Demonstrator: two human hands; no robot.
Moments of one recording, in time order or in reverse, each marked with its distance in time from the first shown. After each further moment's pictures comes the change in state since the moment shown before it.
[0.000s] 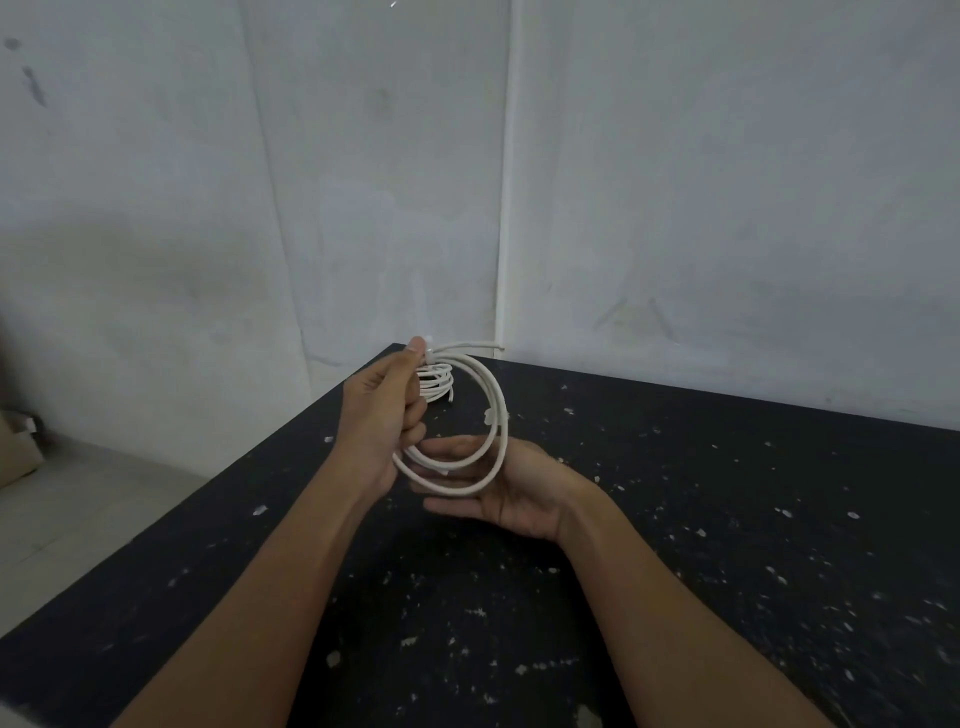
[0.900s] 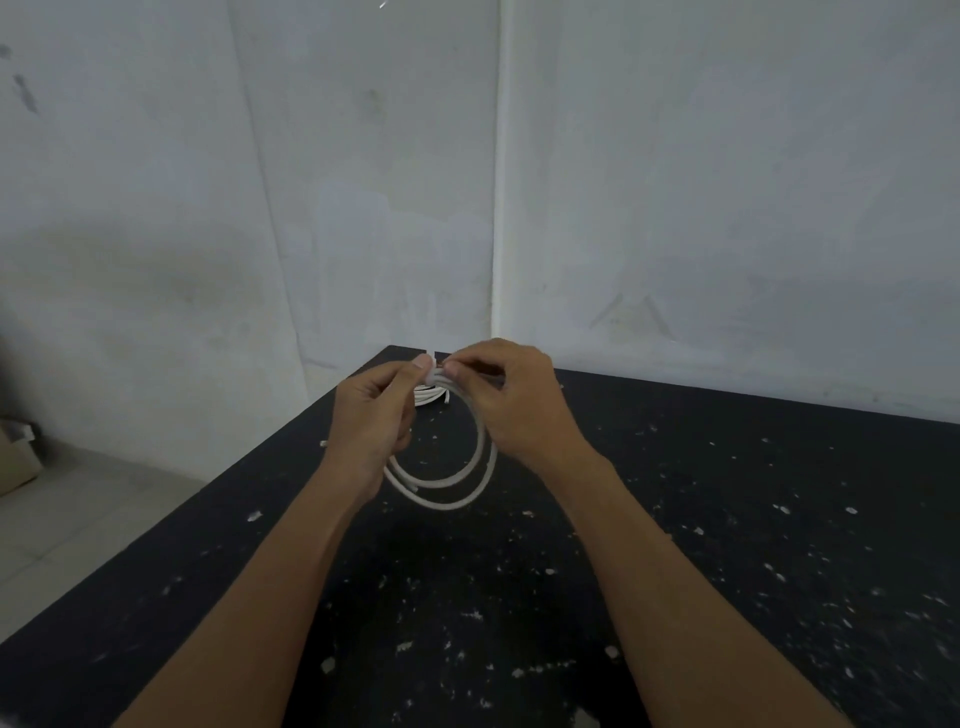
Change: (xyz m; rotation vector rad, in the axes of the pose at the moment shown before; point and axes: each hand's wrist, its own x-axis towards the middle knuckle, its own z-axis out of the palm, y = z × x) left_hand -0.003 0.000 -0.002 0.206 -0.016 0.112; right_hand 0.009 -0.045 0.011 -1.148 0.557 -0.935
